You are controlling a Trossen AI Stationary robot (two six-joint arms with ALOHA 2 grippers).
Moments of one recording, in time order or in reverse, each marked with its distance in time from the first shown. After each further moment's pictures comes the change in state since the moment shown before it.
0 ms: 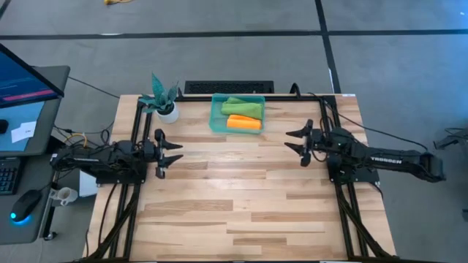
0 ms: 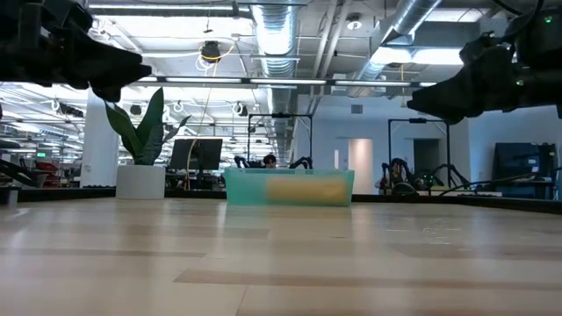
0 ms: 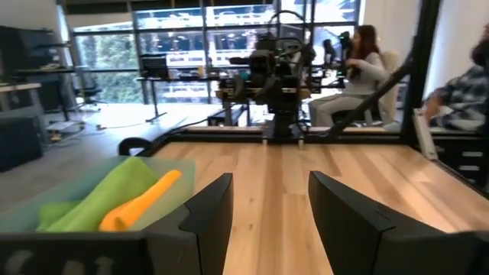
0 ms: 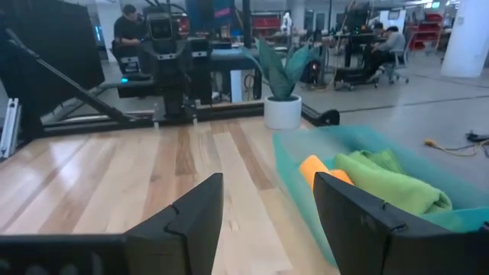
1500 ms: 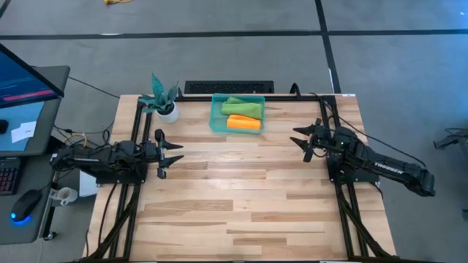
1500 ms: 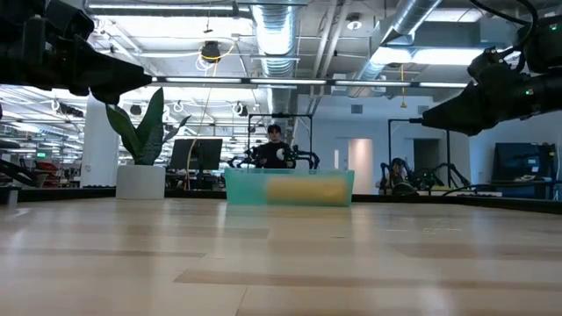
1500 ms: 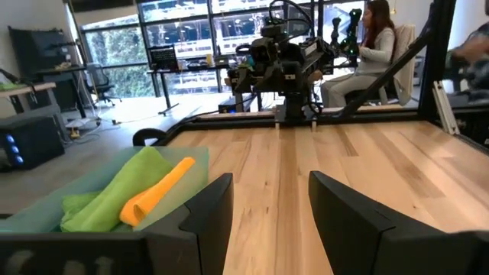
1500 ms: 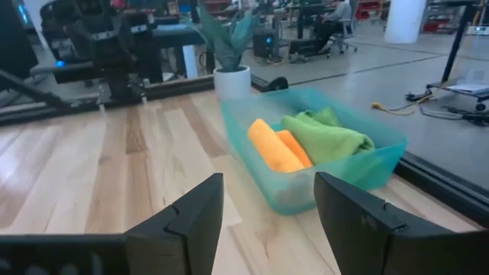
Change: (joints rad) left arm 0.000 0.000 -0.003 -0.054 -0.039 0.054; right arm -0.107 -0.307 0.000 -0.414 0.057 0.021
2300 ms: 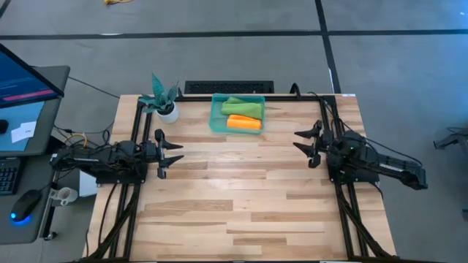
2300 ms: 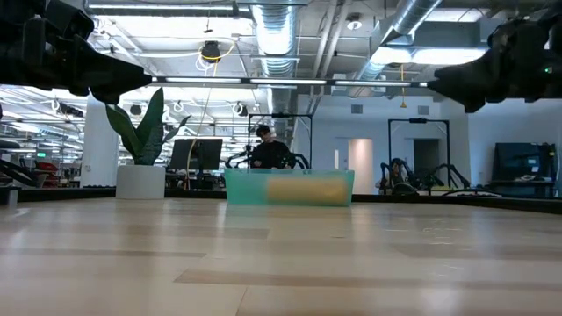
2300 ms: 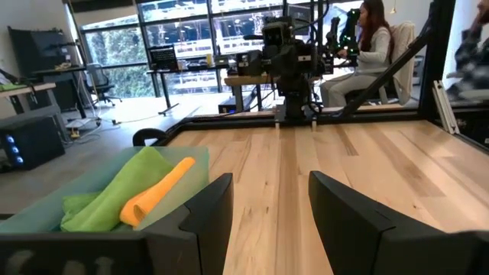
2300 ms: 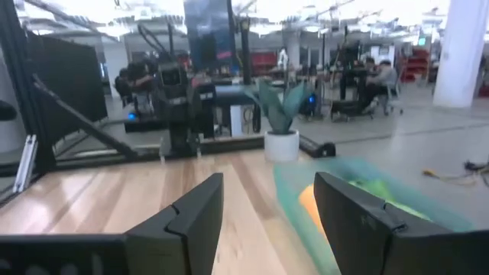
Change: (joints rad) left arm 0.000 0.000 0.000 -0.001 0.000 0.011; right arm 0.152 -0.187 0.000 0.045 -0.003 0.003
